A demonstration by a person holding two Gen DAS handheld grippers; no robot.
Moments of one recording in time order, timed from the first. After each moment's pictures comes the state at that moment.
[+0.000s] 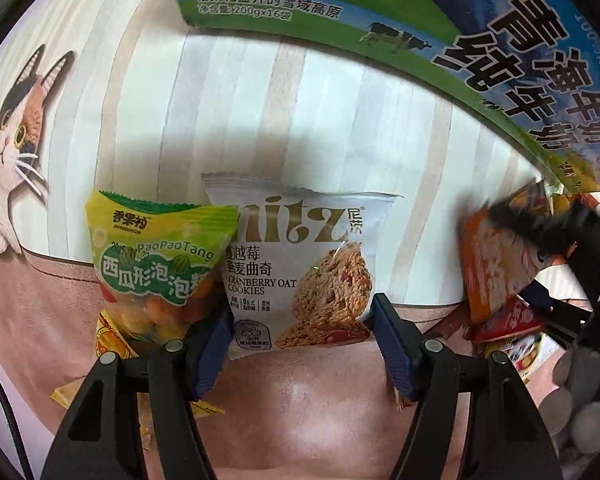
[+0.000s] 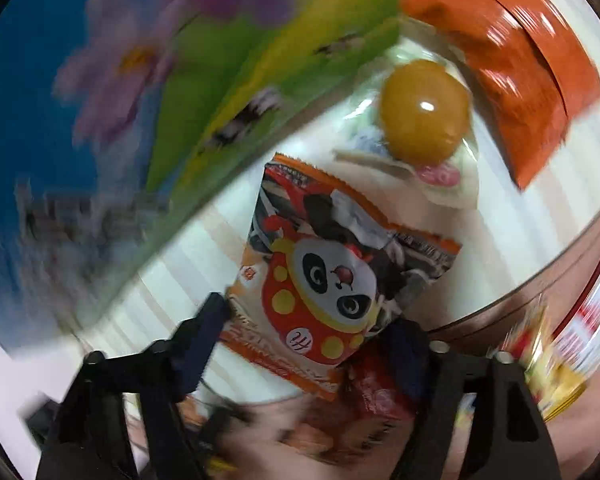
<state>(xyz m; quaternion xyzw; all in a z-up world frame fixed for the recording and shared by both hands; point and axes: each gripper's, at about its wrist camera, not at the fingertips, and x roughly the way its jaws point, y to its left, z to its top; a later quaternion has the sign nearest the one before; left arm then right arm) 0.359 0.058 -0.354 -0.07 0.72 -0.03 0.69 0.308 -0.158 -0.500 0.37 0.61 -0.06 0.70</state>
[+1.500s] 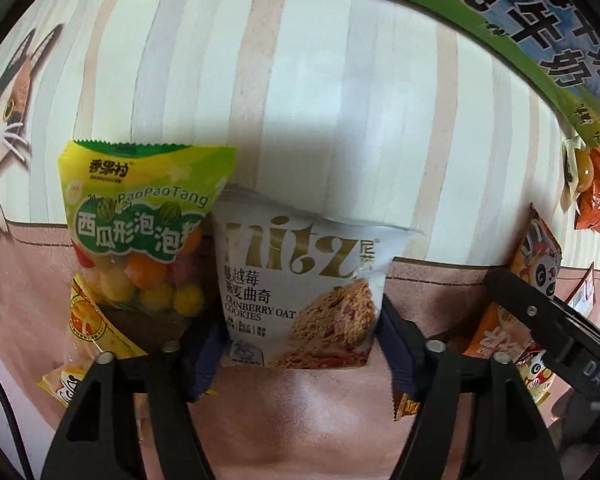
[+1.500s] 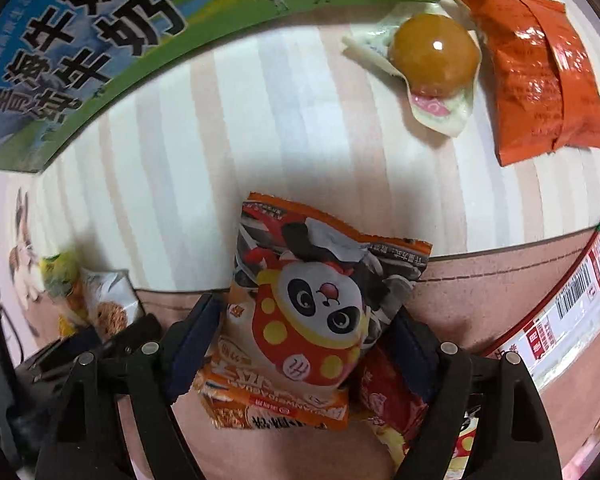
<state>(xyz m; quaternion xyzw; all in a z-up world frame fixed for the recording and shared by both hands) 0.375 0.066 -0.387 -0.03 0.73 -0.02 0.68 0.278 -0.130 -0.536 0.20 0.66 0.01 0.72</state>
